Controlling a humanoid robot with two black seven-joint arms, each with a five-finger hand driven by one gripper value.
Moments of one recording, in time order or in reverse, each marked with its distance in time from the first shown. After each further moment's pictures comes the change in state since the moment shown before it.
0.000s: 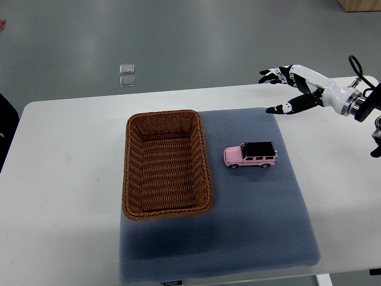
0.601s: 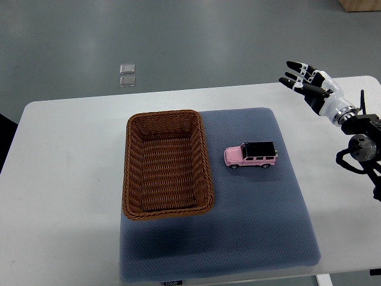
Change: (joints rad) left arm 0.000 0.000 0.000 0.000 0.000 0.000 0.000; right arm -0.030 0.210 0.147 -0.287 0.682 -0.099 -0.132
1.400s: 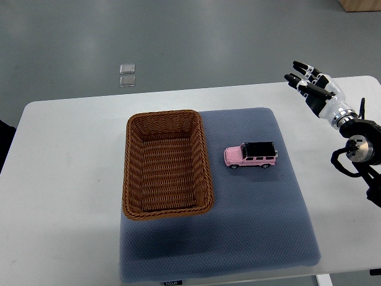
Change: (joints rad) left arm 0.000 0.000 0.001 -0.002 0.000 0.000 0.000; right arm -0.013 0.032 0.016 -0.010 0.156 -0.059 -0.012
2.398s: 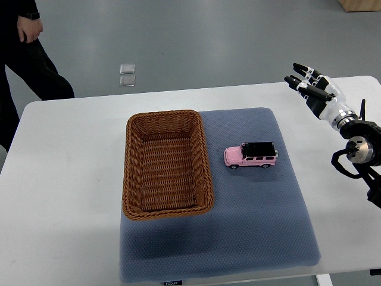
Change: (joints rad) left arm 0.008 0.000 -0.002 0.000 0.000 0.000 0.000; right arm -0.006 0.001 0.000 -0.001 -0.007 -0.008 0.000
